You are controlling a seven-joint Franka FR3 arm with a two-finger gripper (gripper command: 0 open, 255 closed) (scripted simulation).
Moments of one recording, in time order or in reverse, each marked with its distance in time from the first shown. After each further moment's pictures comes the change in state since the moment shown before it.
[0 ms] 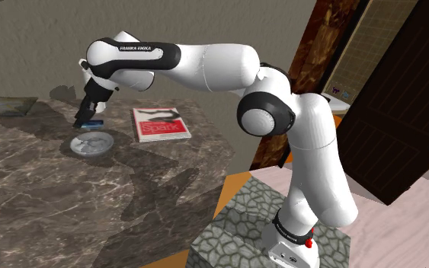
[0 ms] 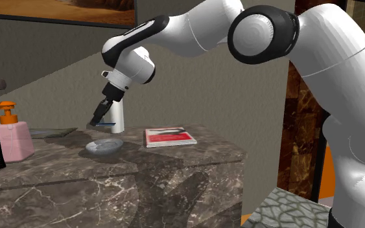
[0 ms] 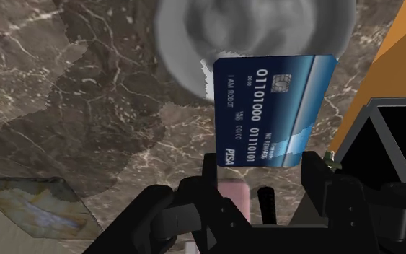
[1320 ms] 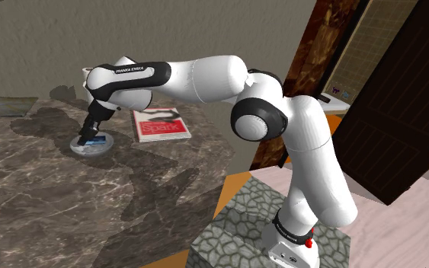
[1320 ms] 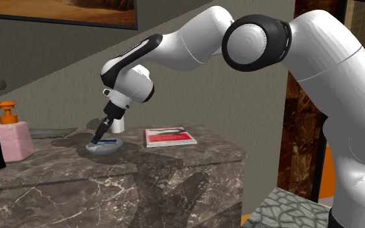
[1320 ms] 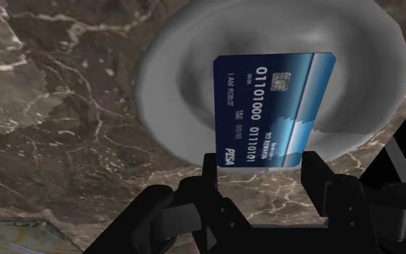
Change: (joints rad) arm -0.011 0.059 0.040 -0.075 0.072 0.115 -0.096
